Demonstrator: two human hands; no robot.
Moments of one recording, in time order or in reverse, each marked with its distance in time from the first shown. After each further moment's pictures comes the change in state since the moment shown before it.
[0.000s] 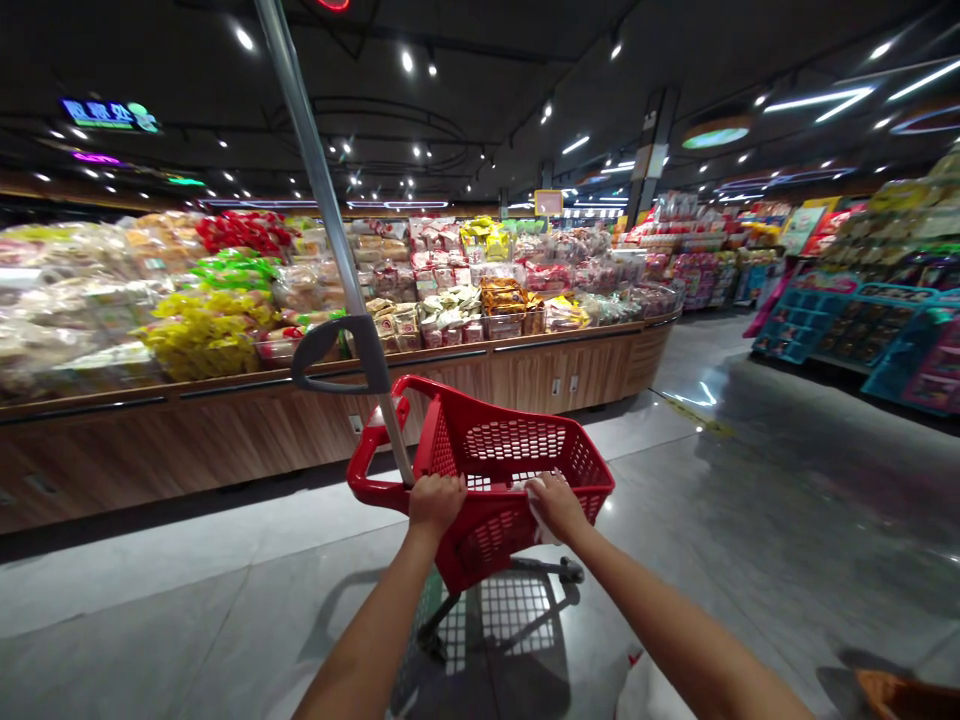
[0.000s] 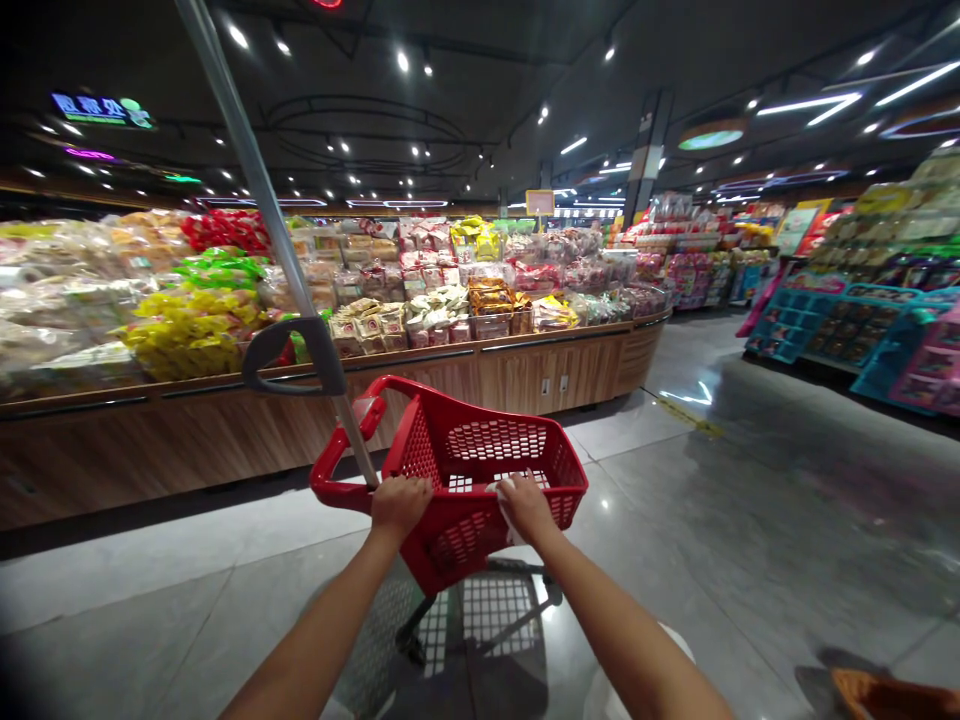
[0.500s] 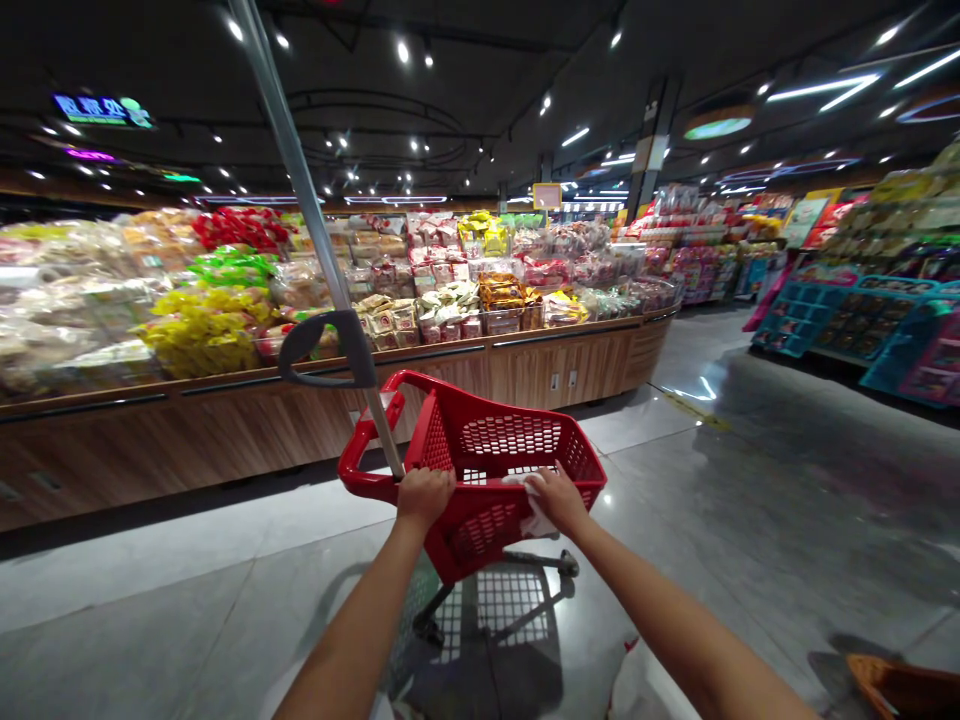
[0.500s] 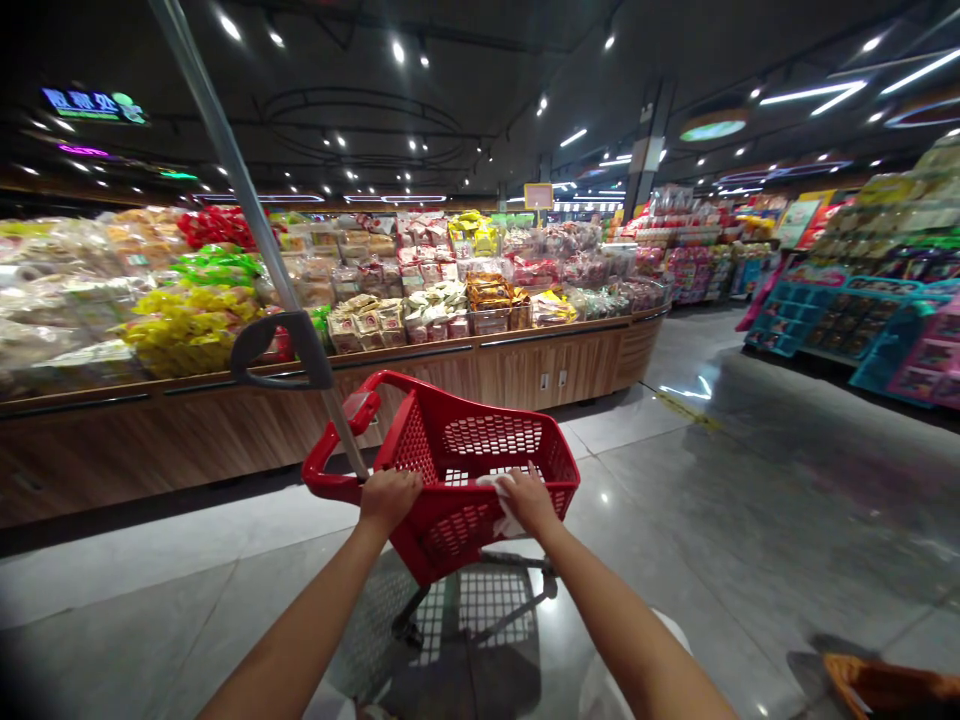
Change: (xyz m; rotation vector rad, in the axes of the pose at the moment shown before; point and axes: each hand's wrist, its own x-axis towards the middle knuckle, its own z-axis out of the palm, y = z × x) left_hand -0.002 -0.007 -0.013 0.156 -0.055 0.061; right_hand -0.007 0.020 0.003 0.004 -0.021 -0.044
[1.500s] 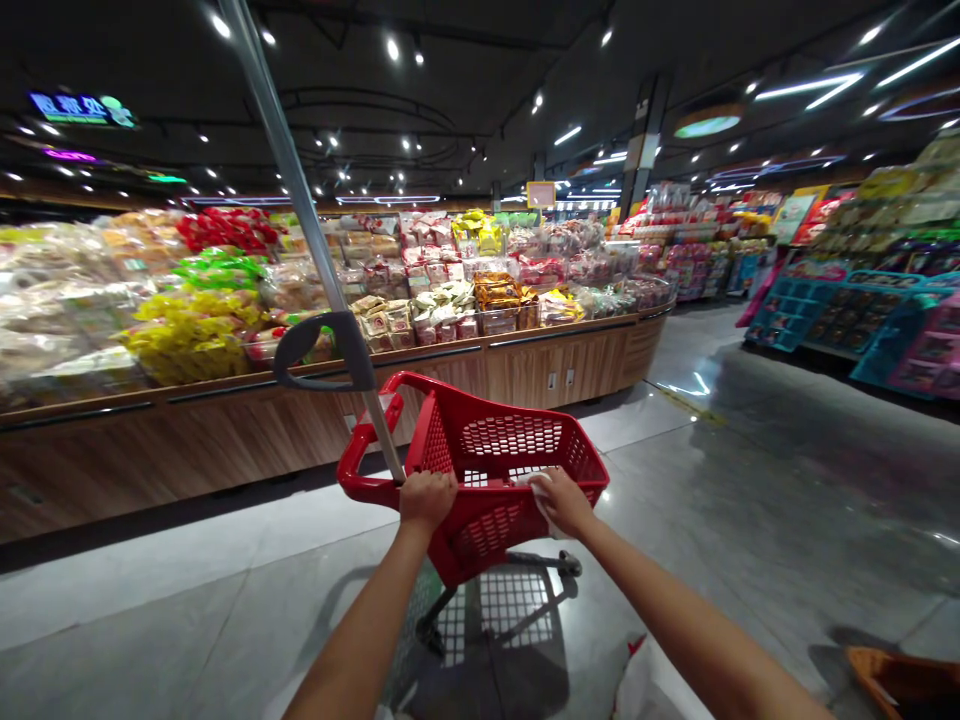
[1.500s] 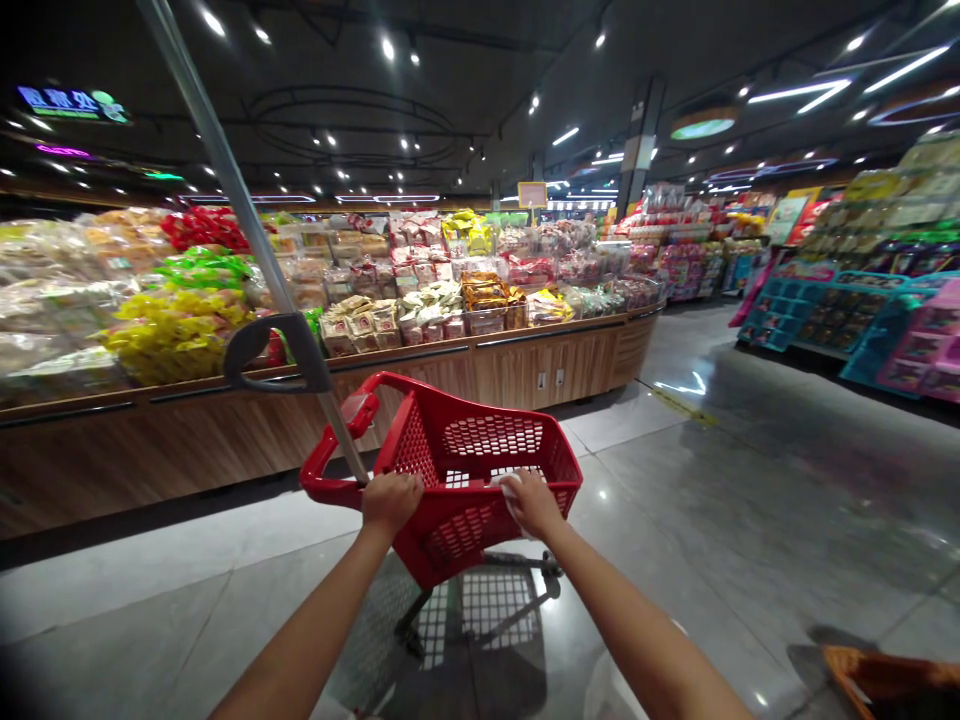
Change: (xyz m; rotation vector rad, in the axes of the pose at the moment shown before) left_hand 0.005 0.000 0.012 0.015 0.109 -0.037; right_hand -0.003 -0.005 -0.012 0.143 -0.033 0.072
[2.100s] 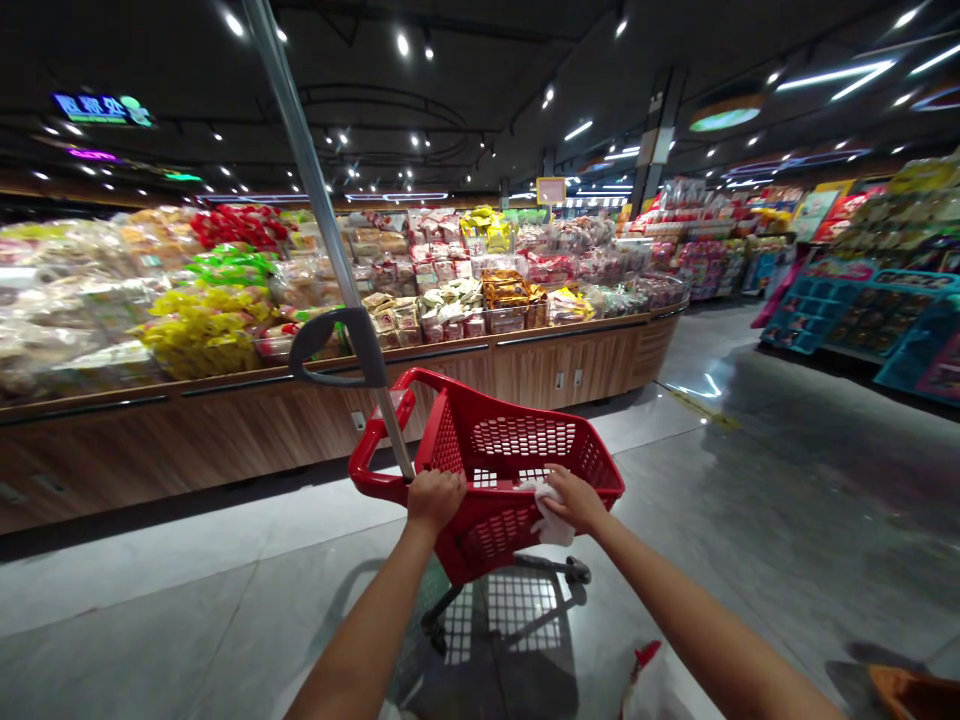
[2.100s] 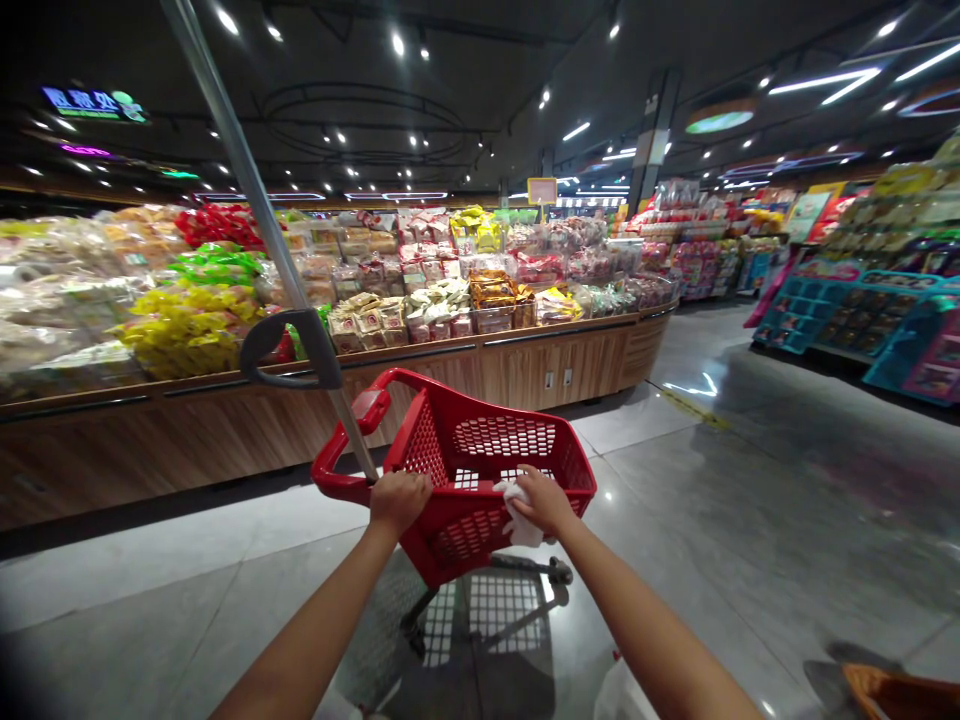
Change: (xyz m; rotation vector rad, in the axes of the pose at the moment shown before) left_hand 0.002 -0.001 0.000 -0.037 0.014 0.054; right_hand 0.011 0.019 0.000 0.017 -0.094 0.021
